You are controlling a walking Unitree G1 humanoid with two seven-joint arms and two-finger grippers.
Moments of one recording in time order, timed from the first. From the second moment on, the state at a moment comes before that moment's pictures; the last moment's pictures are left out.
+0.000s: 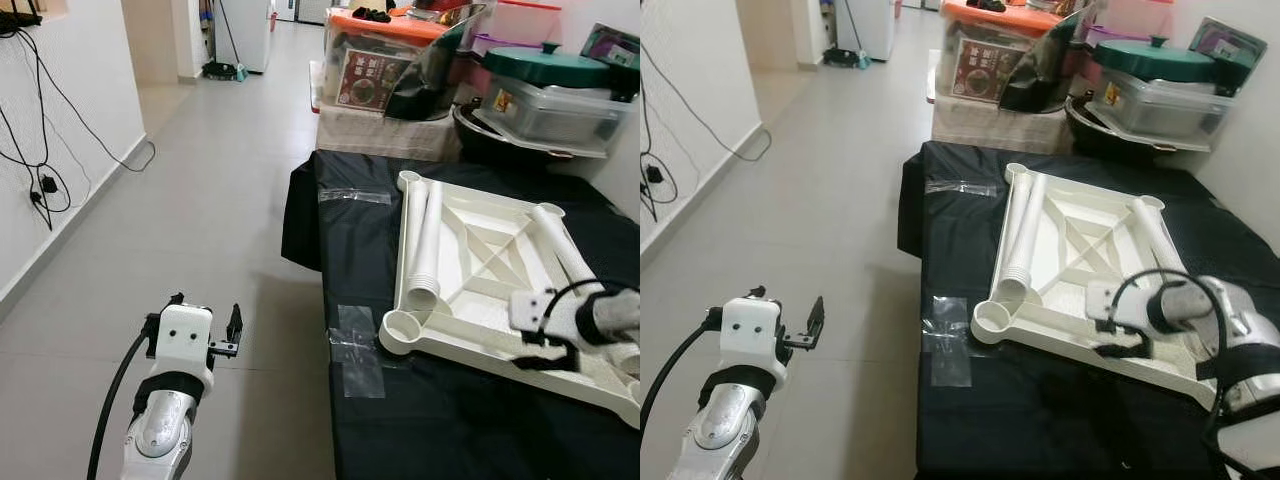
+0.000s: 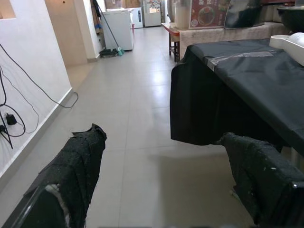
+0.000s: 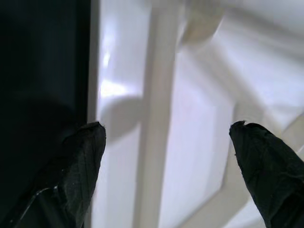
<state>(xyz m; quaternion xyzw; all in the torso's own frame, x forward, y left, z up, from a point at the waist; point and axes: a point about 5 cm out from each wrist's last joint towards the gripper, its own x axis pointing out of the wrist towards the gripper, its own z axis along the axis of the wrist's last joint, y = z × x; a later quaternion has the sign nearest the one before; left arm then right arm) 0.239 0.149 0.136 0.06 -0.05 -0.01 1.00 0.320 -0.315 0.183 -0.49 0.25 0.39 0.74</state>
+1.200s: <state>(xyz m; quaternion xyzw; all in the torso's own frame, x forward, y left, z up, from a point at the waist) 0.239 0.149 0.137 0.05 -0.06 -0.01 1.00 0.317 -0.258 0.127 -0.30 0.29 0.39 0.82</state>
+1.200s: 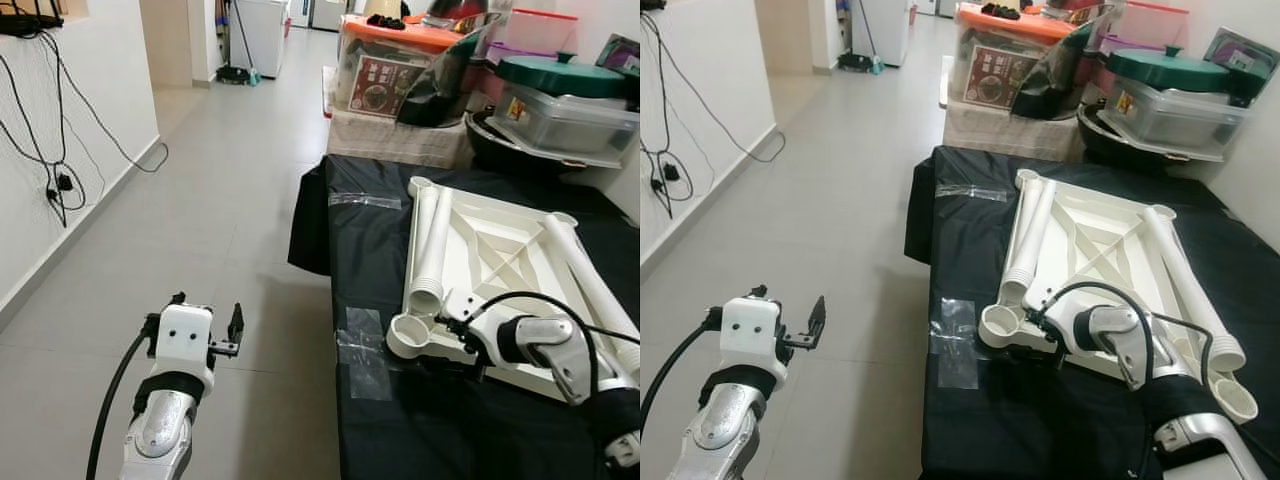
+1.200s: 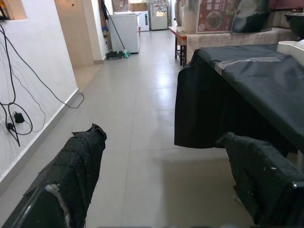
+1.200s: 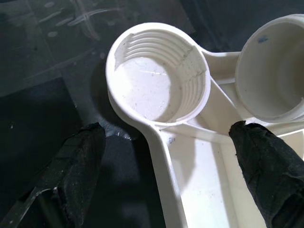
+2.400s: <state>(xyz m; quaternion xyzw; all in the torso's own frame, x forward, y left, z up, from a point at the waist) 0.238 0.146 0.135 0.04 -0.05 -0.01 1.00 0.301 -0.250 0.117 -0.31 0.32 0.42 0.79</state>
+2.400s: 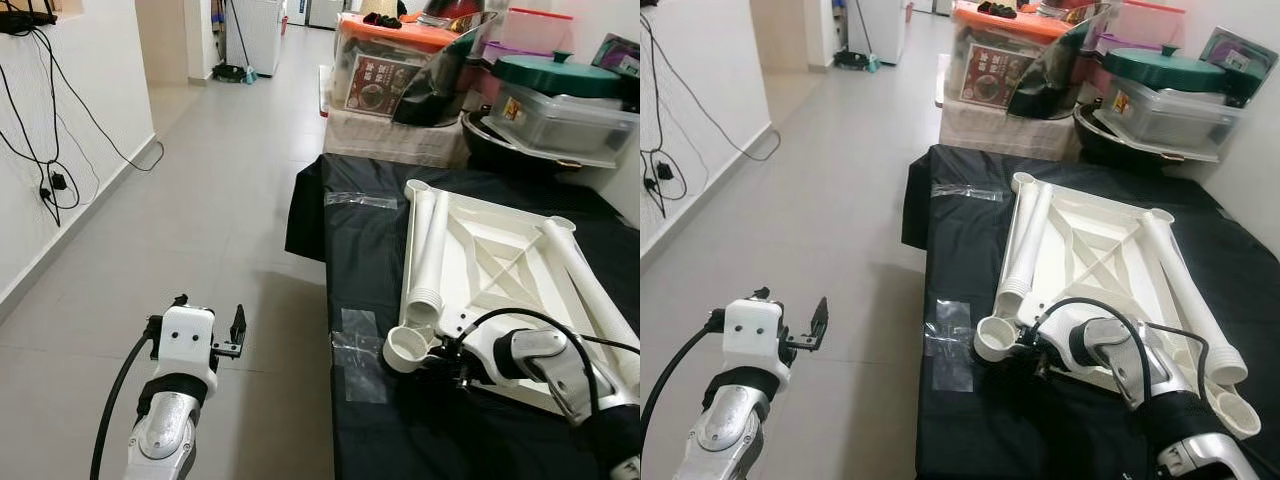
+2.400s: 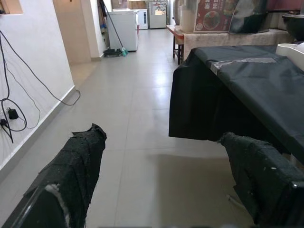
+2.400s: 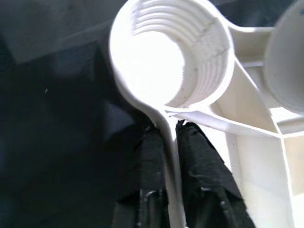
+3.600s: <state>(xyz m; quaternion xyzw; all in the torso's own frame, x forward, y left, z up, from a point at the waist) 0.238 0.143 0.125 0.04 -0.03 -0.02 1.00 0.205 -0.346 0.123 -0.45 0.43 0.54 0.57</state>
